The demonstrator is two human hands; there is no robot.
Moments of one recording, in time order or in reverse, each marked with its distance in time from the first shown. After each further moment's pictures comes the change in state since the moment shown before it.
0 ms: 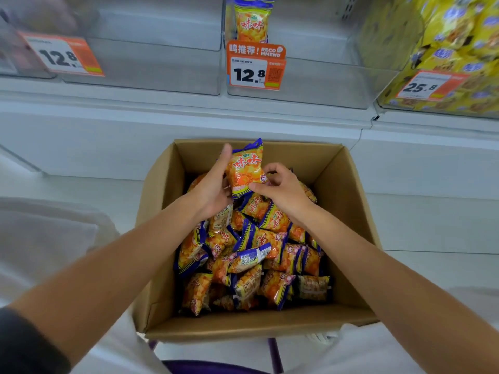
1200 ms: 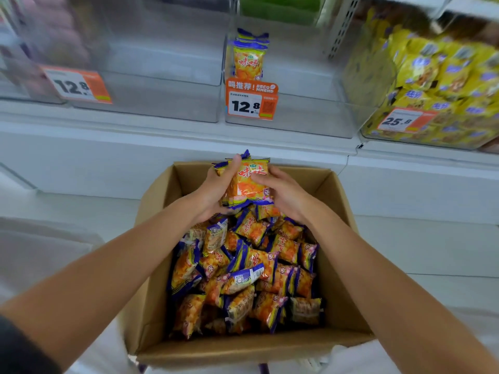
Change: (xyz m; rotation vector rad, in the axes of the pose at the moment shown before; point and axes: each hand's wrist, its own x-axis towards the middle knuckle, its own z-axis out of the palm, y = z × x) left_hand -0.006 0.035 0.012 0.280 0.068 0.075; right_hand 0.021 -0.043 -0.024 0.402 -0.261 0.094
